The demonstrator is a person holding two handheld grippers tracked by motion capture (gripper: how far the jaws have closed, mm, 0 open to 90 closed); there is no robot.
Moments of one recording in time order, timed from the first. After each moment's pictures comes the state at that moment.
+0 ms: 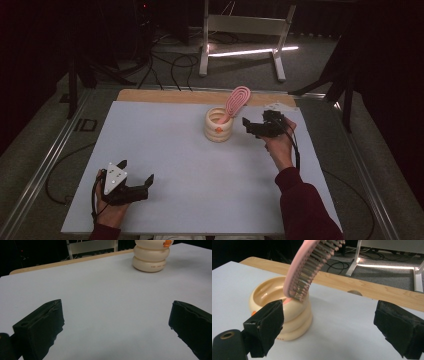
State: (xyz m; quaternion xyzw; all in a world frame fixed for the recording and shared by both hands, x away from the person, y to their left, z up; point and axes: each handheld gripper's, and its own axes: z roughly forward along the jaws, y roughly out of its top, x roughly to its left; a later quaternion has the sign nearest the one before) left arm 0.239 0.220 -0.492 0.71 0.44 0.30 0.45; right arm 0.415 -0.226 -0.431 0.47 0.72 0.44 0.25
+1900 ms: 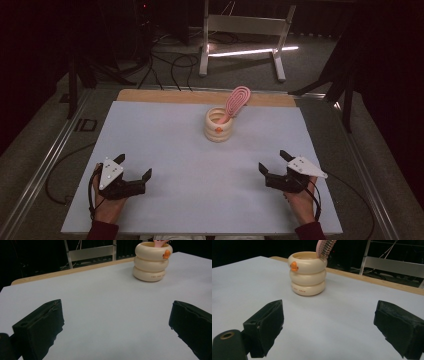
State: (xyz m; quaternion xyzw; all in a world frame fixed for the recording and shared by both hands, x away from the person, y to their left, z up) left arm 0.248 0.227 -0.483 0.71 0.43 0.31 0.47; right arm 0.273 -0.274 -0.481 0.40 0.71 0.51 0.29
